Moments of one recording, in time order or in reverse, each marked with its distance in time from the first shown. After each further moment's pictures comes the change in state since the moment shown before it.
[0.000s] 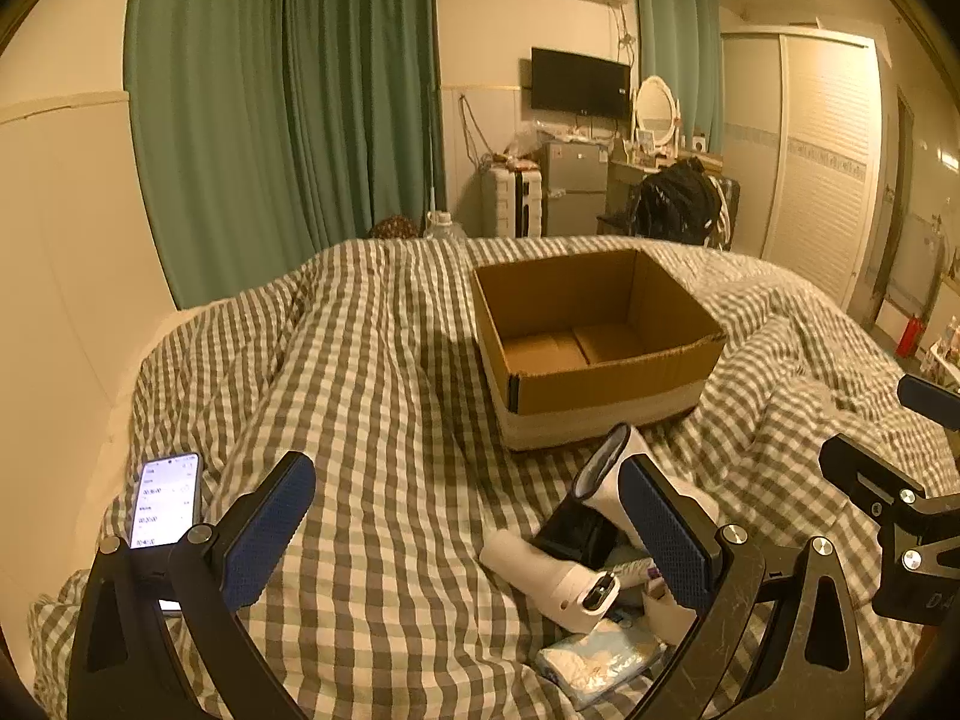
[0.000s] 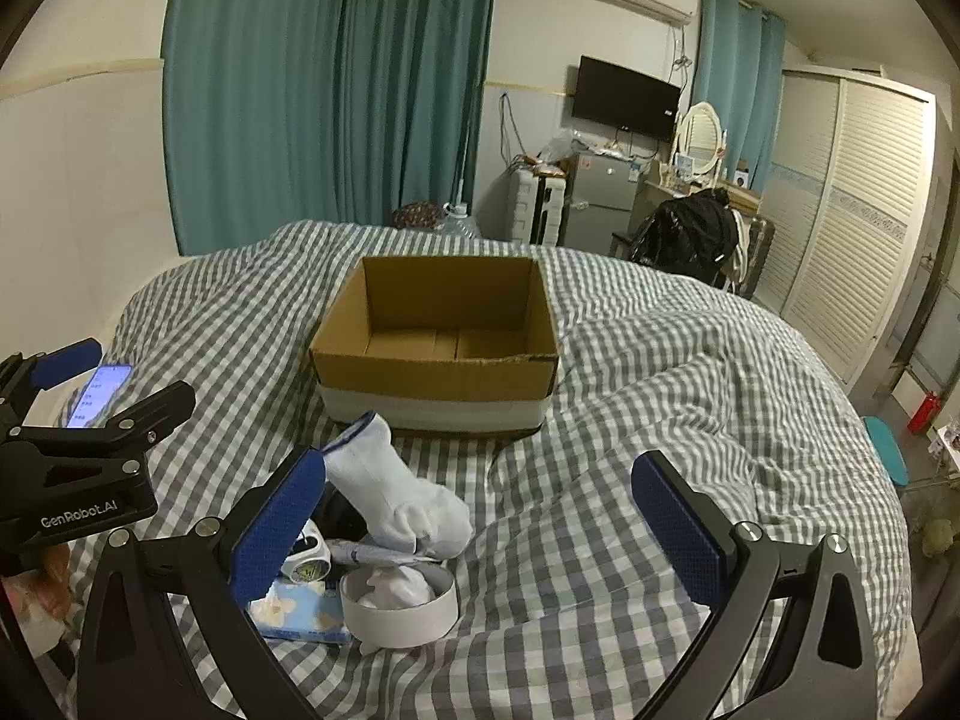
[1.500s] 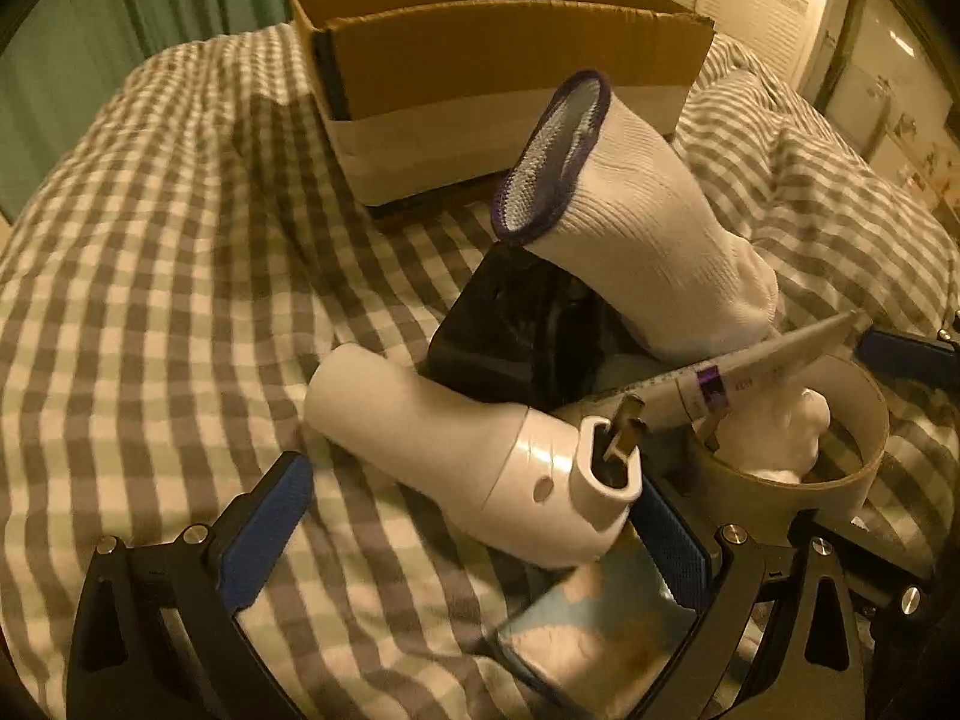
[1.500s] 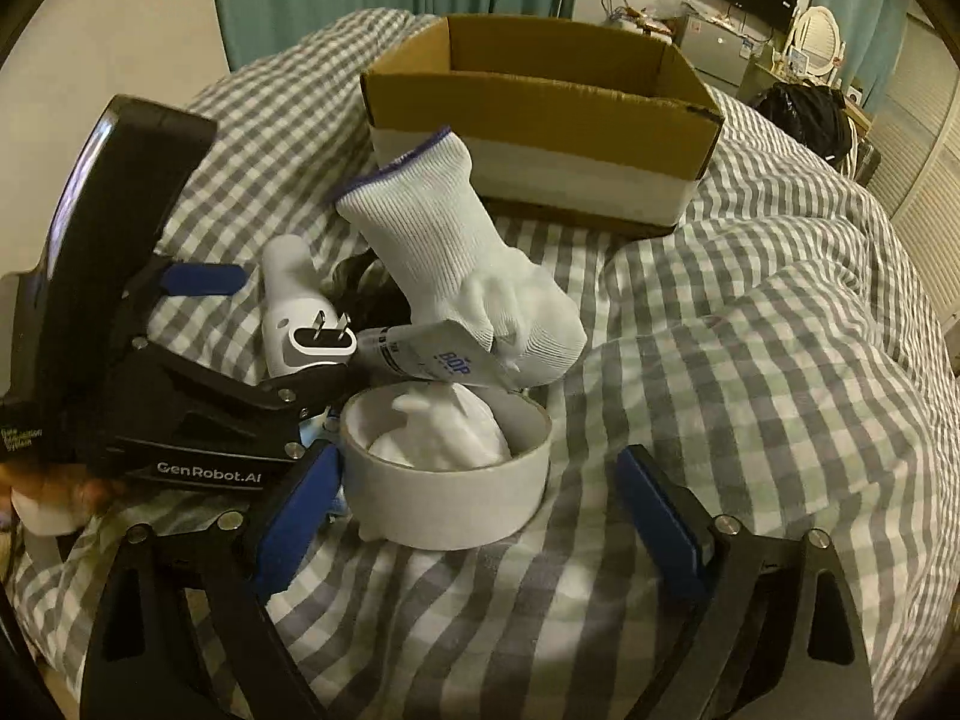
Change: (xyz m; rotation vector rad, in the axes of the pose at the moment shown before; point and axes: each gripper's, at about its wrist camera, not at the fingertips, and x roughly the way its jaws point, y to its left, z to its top) left arm 0.145 -0.044 -0.075 0.199 0.462 -0.224; right arm 0.099 0.024 -0.081 -0.127 0.388 0.189
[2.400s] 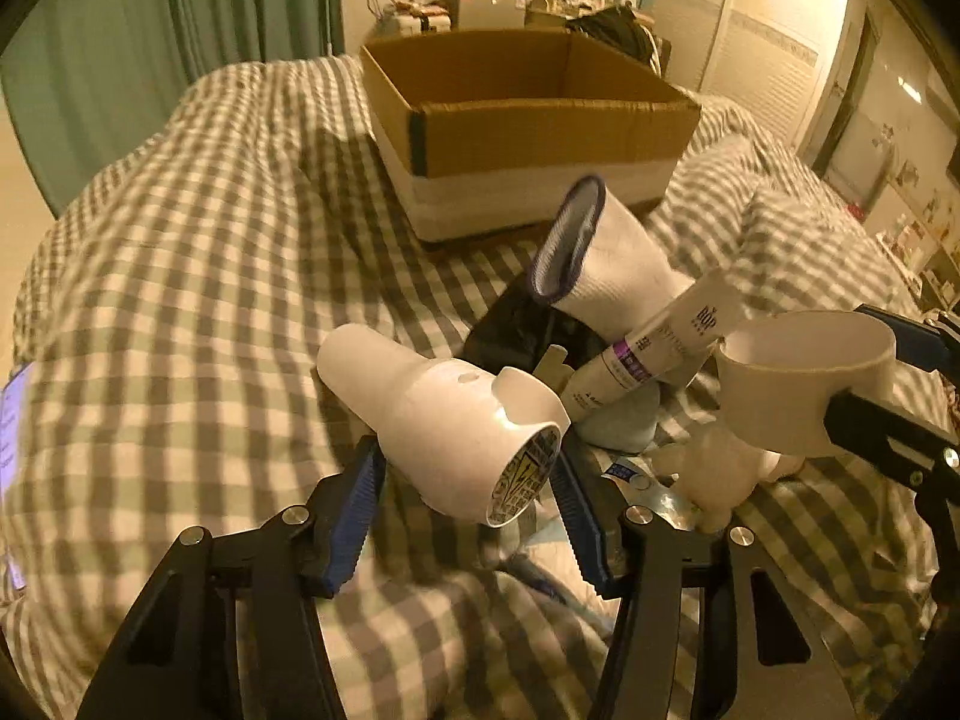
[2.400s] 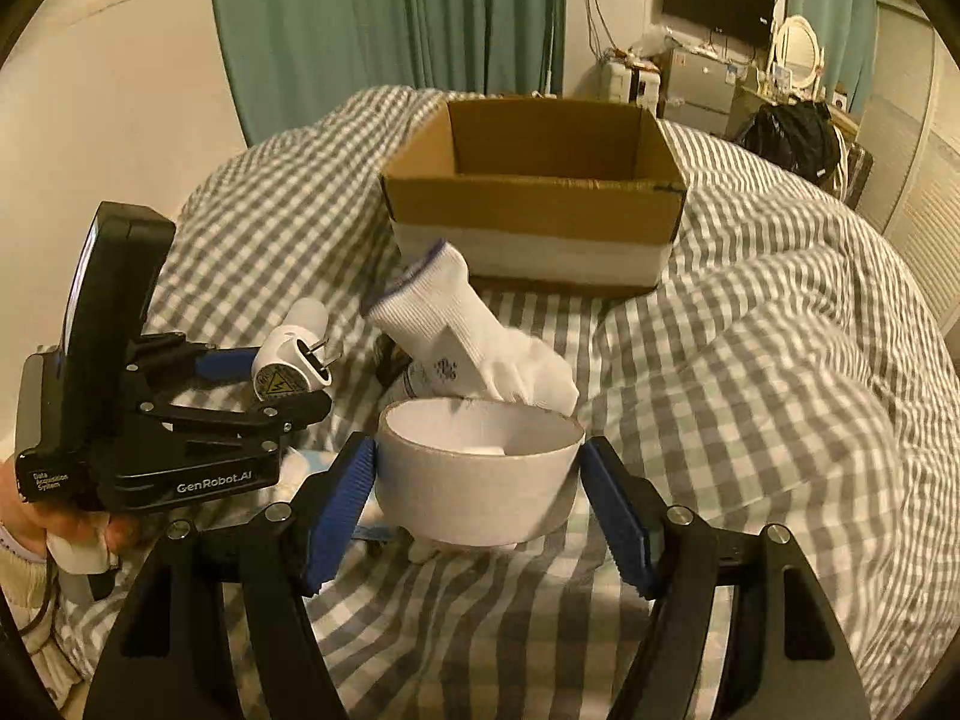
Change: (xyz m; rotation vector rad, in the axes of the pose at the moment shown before) left arm -0.060 0.018 -0.023 -0.087 -0.110 -0.002; right arm -0.050 -0.003 0.008 0.051 -0.151 0.048
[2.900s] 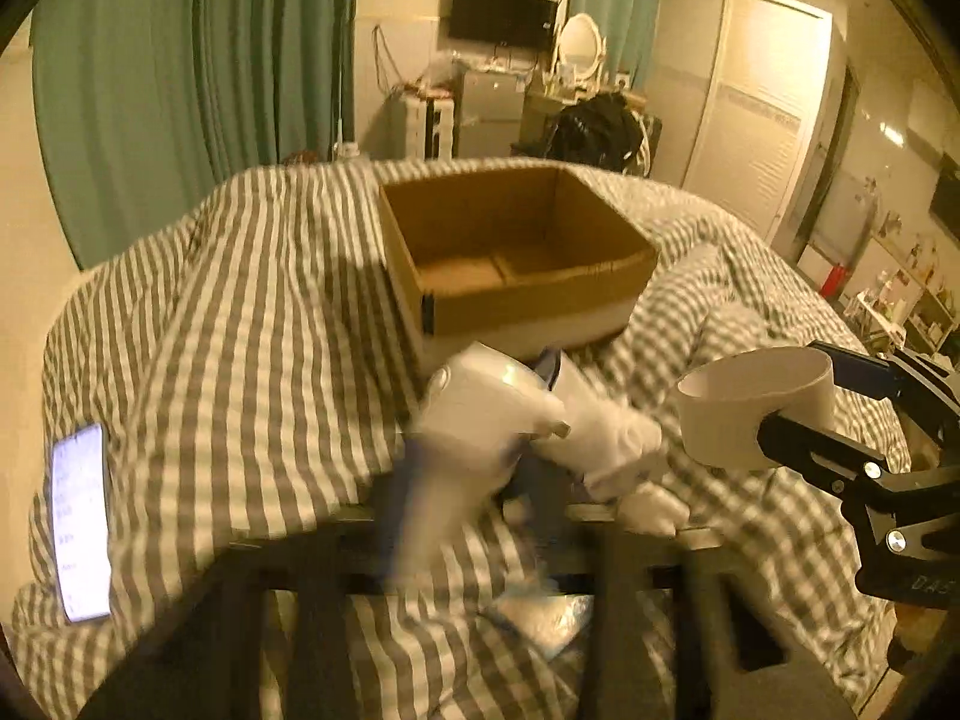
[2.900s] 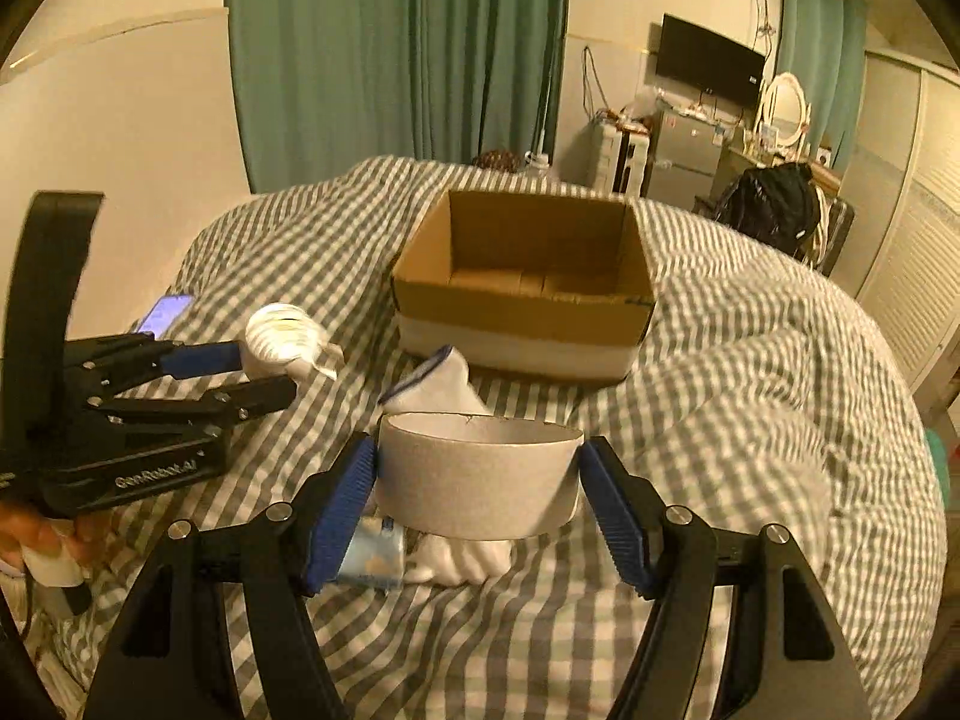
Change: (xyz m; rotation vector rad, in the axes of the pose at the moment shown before) left arm -0.073 -0.002 0.036 -0.021 -0.200 -0.020; right arm -0.047 0.008 0.028 -0.043 -0.135 -0.055
